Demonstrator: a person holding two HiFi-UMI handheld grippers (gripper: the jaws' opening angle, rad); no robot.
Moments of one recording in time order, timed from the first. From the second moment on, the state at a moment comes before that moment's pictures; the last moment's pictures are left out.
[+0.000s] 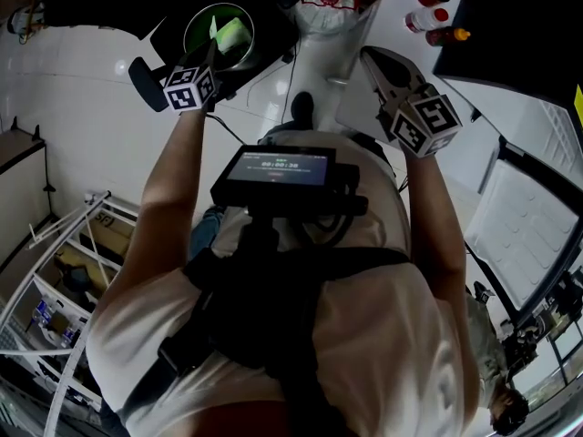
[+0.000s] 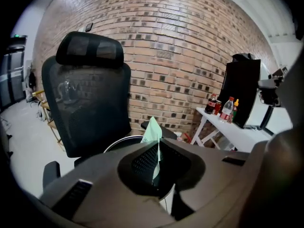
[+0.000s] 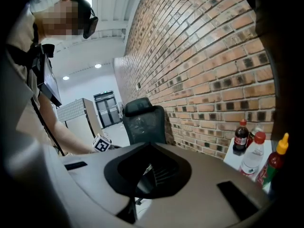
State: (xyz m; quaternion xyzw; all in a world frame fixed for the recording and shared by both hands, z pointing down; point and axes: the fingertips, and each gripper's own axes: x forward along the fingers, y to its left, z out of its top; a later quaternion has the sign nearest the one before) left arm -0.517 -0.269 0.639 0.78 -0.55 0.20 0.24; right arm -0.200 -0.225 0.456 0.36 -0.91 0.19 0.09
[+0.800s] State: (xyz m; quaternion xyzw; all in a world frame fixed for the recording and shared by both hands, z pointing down) left arm -0.516 -0.279 0.645 0.76 -0.56 0.25 0.24; right arm -0.159 -0.212 0.458 0.40 -0.89 0.20 0.07
